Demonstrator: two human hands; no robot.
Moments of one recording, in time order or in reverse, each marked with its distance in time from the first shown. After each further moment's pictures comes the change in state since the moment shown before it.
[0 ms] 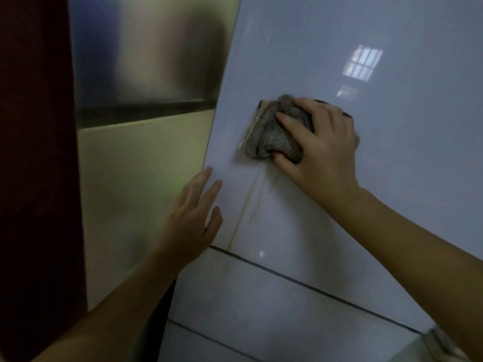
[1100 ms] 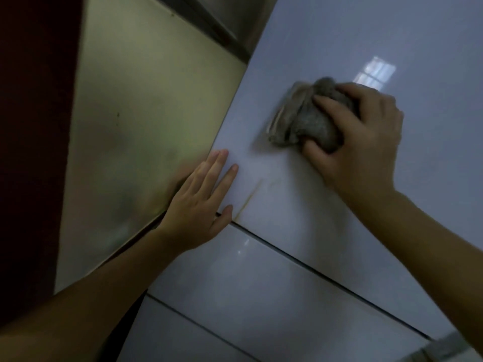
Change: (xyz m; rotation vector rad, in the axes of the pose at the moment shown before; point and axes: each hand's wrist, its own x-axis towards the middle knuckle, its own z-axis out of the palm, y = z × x) left_hand -0.060 -0.021 0.064 0.128 0.050 0.106; right_hand -0.051 -0.021 0.015 0.008 -0.003 0.002
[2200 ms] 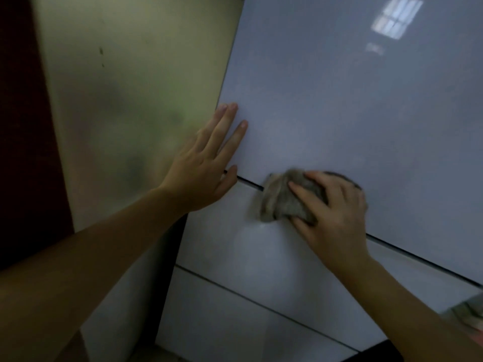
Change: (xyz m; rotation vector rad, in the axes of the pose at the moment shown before) left_hand -0.004 -0.023 -0.006 0.064 -0.078 0.151; right_hand -0.195 -0.059 0.036 0.054 -0.203 0.057
